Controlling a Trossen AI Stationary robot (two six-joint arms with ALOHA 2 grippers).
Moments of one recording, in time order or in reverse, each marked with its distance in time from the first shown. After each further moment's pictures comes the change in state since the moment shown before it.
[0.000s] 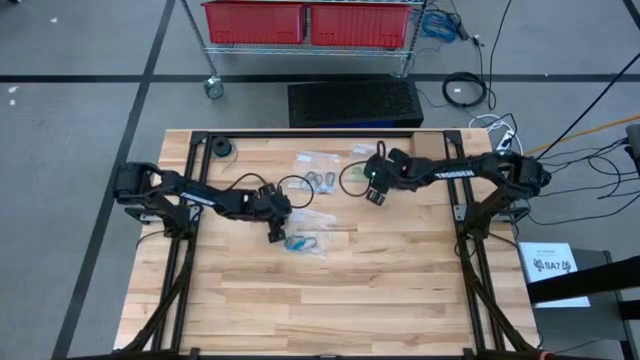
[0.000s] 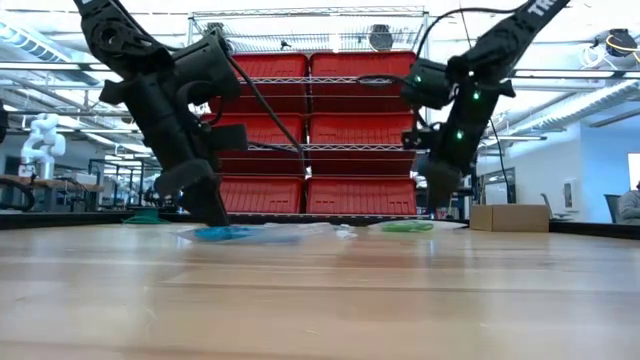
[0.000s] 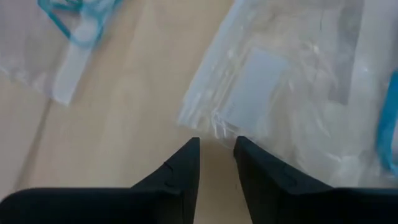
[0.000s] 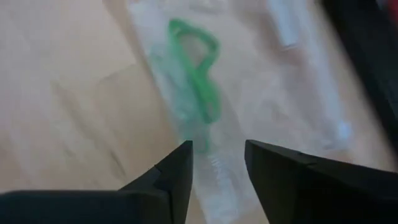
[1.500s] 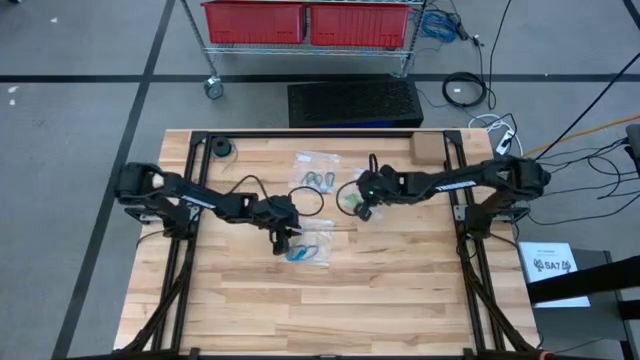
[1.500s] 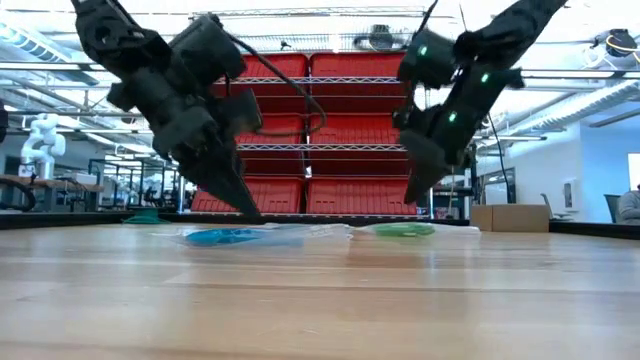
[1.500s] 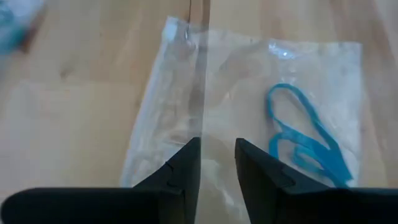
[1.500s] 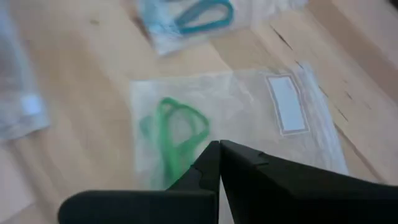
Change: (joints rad) left arm -0.052 -0.026 -0.003 0.190 0.293 -0.018; right arm 0.179 -0.043 -0.032 0.123 -0.107 0.271
